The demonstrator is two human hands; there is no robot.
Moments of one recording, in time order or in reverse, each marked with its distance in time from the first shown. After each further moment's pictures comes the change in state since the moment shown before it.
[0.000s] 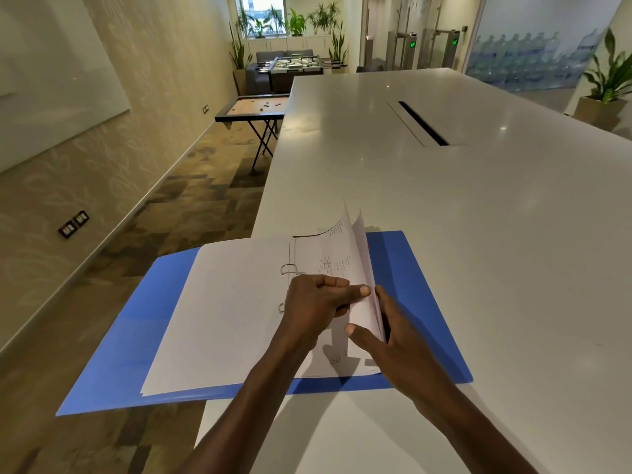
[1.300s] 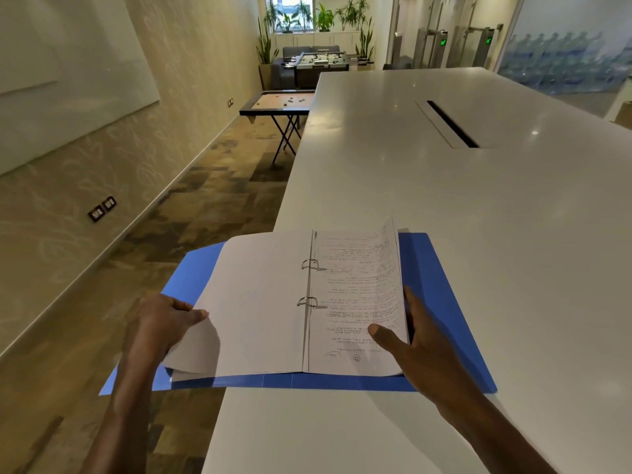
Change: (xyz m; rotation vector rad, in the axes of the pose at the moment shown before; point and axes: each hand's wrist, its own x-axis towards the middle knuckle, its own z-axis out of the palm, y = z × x) left_hand 0.013 -0.093 -0.230 0.526 0.498 -0.351; right_hand 0.001 0.005 -0.002 0.118 -0.070 -0.040
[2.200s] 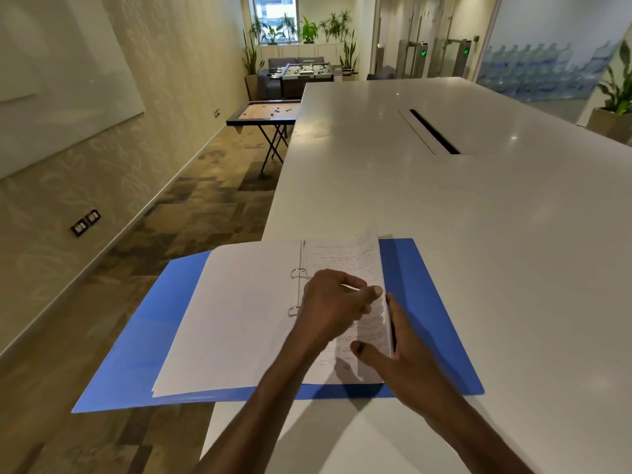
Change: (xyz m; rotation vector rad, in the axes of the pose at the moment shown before) left_hand -0.155 0.170 0.107 -0.377 -0.497 0.438; right_hand 0.002 0.006 0.008 -0.017 -0.001 0.021
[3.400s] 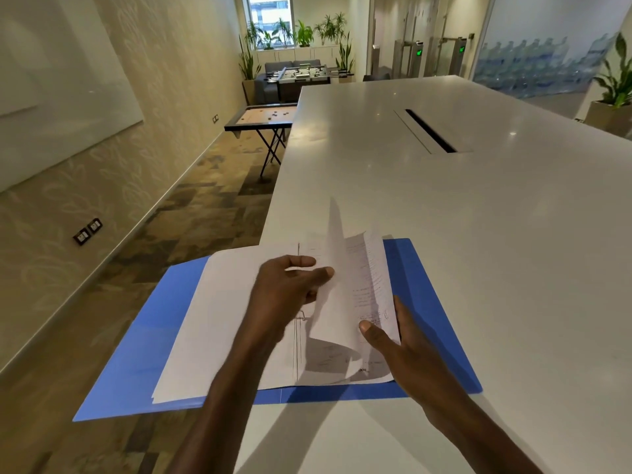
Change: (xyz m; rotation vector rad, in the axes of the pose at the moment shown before) left_hand 0.002 0.004 -0.053 -0.248 0.144 -0.045; right_hand -0.005 -0.015 -0.011 0.103 0.013 0.098
